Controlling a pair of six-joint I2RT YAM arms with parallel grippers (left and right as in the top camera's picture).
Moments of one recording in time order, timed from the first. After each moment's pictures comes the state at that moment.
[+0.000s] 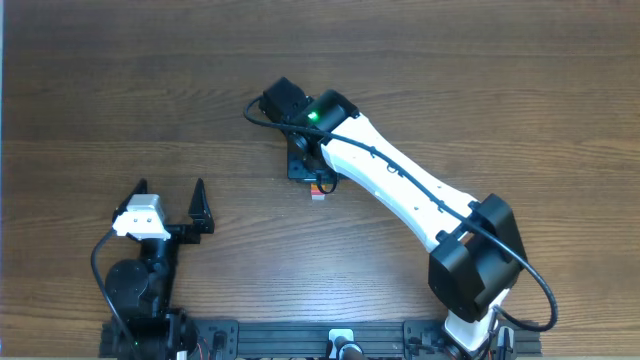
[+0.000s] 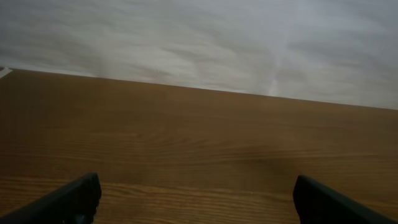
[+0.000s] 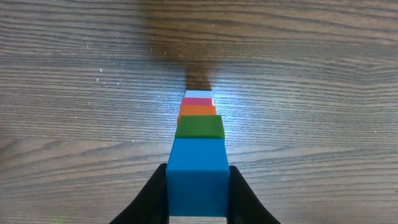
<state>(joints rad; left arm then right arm) 0.07 0.01 0.02 -0.07 0.09 -0.12 0.74 1.91 1.65 -1.21 0.05 0.73</state>
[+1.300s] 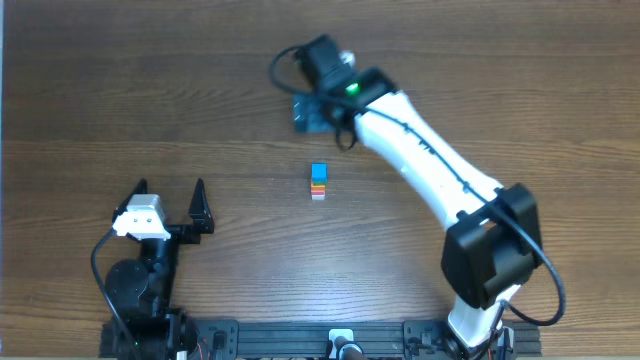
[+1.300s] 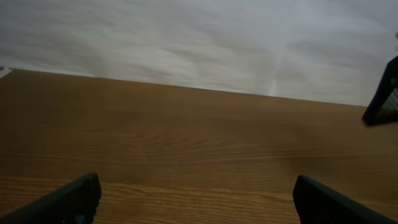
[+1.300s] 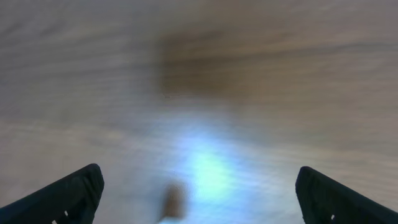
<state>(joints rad) 0.07 0.01 0.02 -0.07 0.09 -0.12 0.51 1.91 1.65 -0.87 0.12 0.44</state>
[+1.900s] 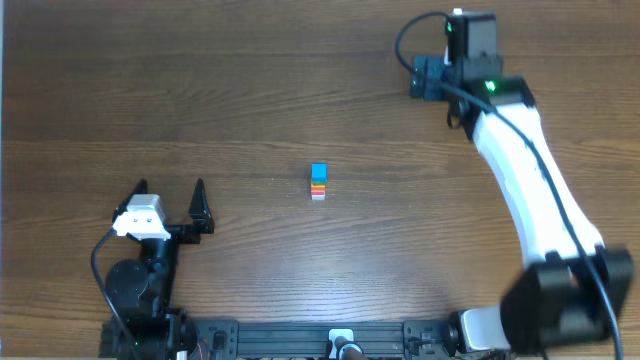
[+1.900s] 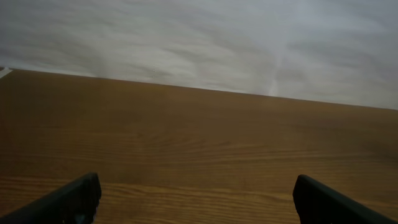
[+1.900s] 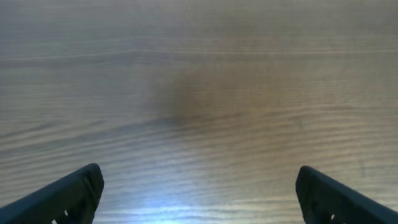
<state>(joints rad) 0.07 0.01 0.02 -0.07 0.09 -0.12 0.12 1.58 1.32 -0.56 0.17 0.11</state>
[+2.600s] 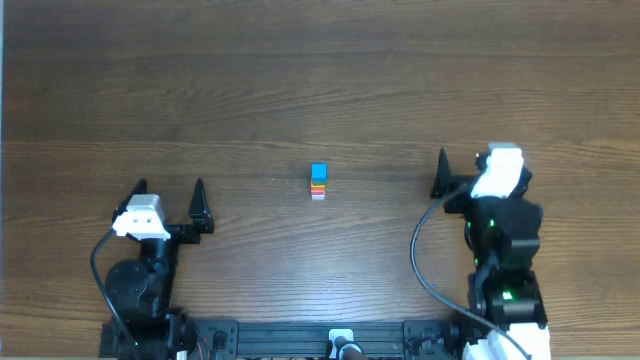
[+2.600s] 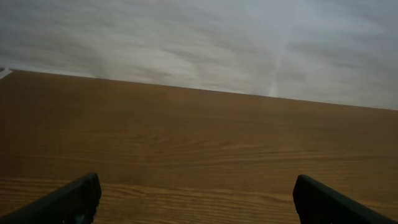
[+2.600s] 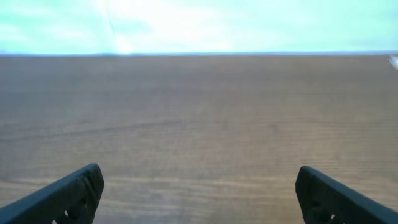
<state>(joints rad) 0.07 0.01 0.02 -0.07 0.09 -0.12 0.02 0.56 0.30 0.01 0.03 0.01</state>
